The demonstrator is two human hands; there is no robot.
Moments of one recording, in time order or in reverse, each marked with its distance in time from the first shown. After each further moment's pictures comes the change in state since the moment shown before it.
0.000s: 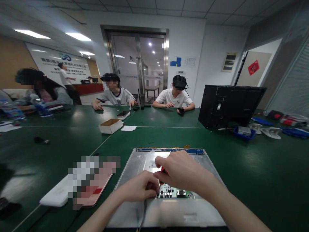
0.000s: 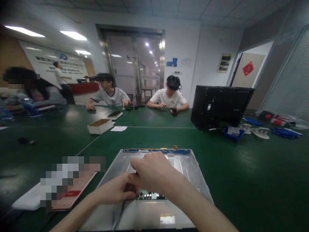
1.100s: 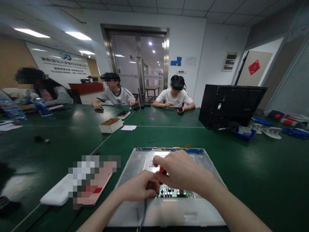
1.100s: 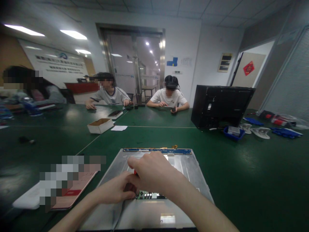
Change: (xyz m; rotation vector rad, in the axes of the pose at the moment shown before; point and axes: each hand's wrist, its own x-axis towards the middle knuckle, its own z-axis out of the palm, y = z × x) left_hand -0.001 0.002 -0.001 -0.004 0.003 0.015; right_hand 0.000 -0.001 0.000 0.061 0.015 -0.033
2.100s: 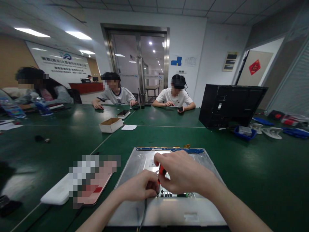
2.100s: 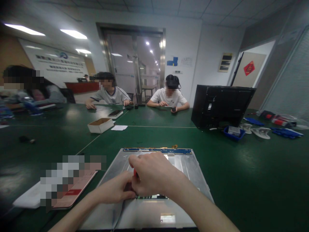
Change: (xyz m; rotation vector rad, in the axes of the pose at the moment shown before) left_hand 0.001 -0.003 0.001 0.026 0.009 0.006; right_hand -0.005 -0.001 -0.006 0.060 -0.008 -0.039
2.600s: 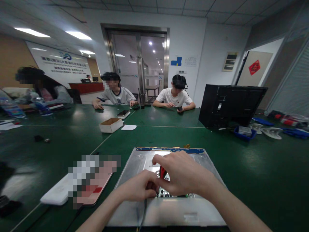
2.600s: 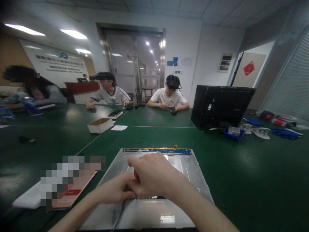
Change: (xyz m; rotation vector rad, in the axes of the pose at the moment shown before) left_hand 0.000 -0.003 0.000 -0.007 -0.006 0.037; right_hand 0.000 0.000 0.001 0.015 -0.001 0.024
